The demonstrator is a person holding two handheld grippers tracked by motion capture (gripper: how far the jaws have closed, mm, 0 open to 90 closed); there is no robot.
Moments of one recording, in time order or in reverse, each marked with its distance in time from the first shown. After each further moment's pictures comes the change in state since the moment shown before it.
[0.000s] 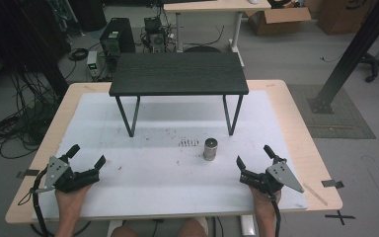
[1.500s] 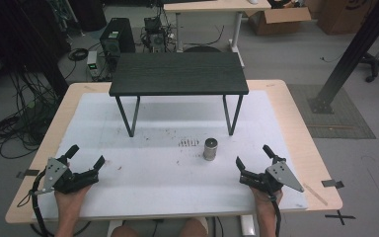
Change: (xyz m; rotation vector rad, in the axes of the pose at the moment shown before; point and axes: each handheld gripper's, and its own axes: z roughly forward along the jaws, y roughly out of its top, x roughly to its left) left arm 0.000 -0.001 -0.002 -0.019 0.000 -0.001; right arm 0.000 0.000 0.000 0.002 0.023 0.000
